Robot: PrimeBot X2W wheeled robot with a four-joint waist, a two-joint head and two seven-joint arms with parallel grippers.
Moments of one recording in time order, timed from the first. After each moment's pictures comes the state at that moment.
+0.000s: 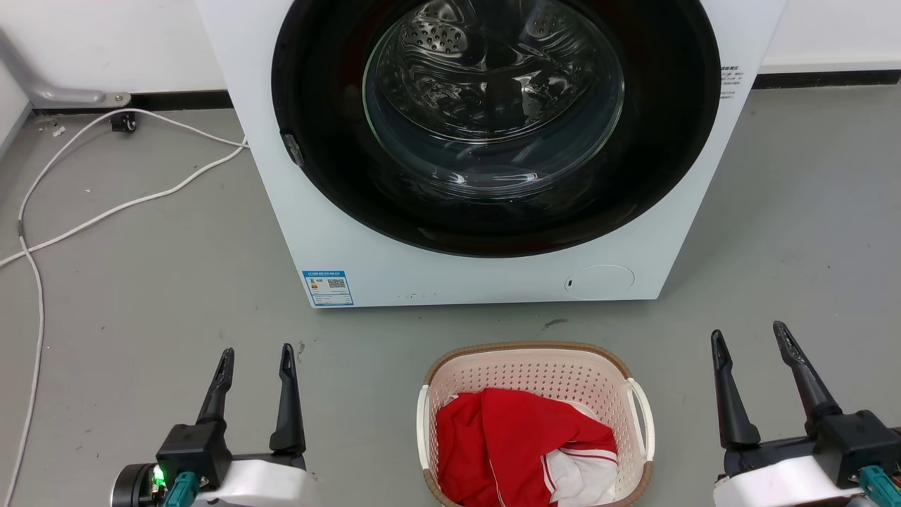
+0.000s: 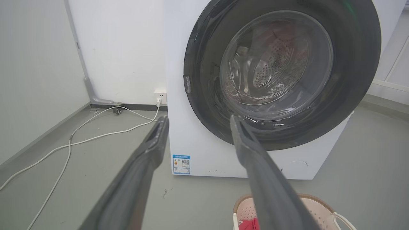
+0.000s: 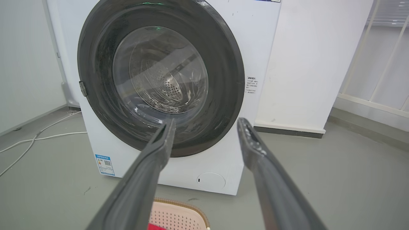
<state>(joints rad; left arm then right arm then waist) 0.04 0.05 -0.01 0.07 -0.13 0.01 -0.25 0.07 -0.05 -0.04 -0.03 -0.03 0.13 -0.25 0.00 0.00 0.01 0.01</state>
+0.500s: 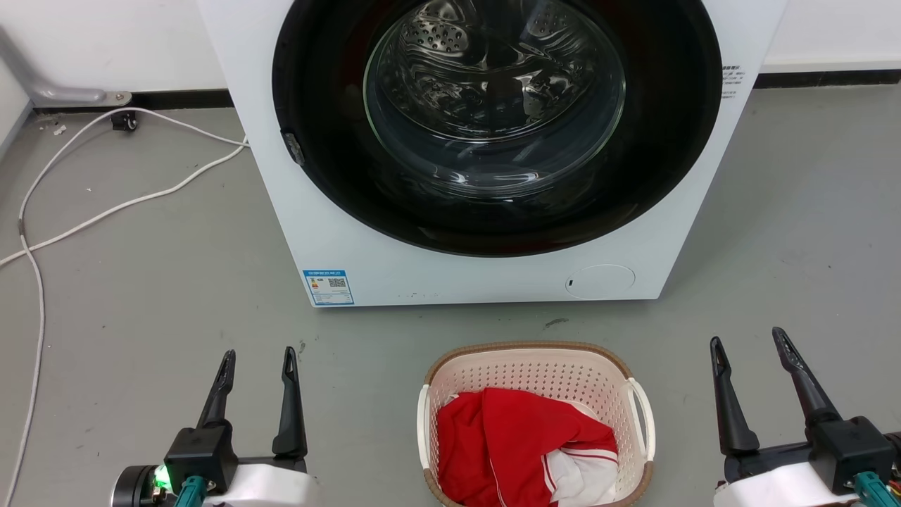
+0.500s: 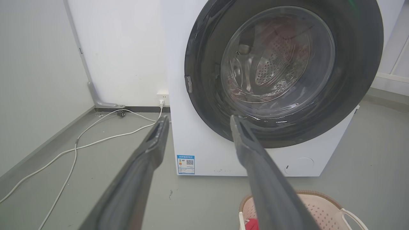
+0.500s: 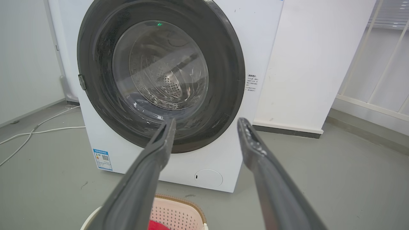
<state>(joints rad) 0.04 0.05 -0.02 0.07 -0.08 0.02 -0.26 0.08 -0.05 -0.05 -0.02 -0.06 0.13 -0.26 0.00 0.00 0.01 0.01</state>
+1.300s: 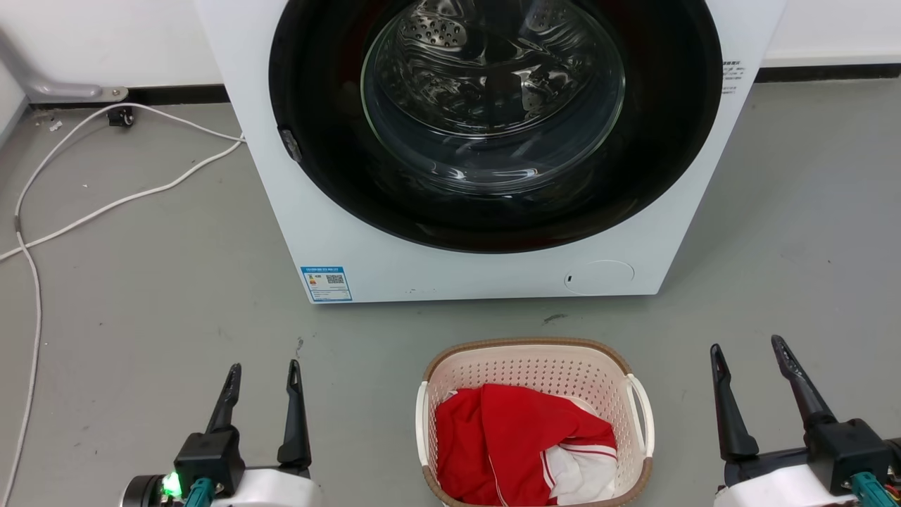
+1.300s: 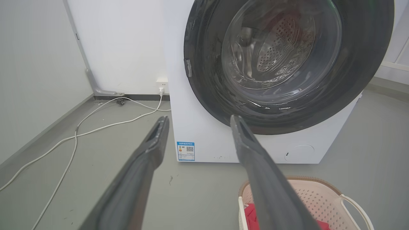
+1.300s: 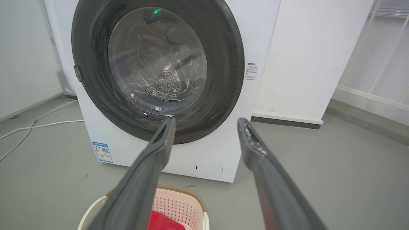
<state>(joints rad) 0.05 0.05 -0.02 0.11 -0.09 0.03 -0.26 0.08 -0.05 -0.06 0.00 -0.06 0.13 -0.26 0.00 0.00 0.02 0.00</state>
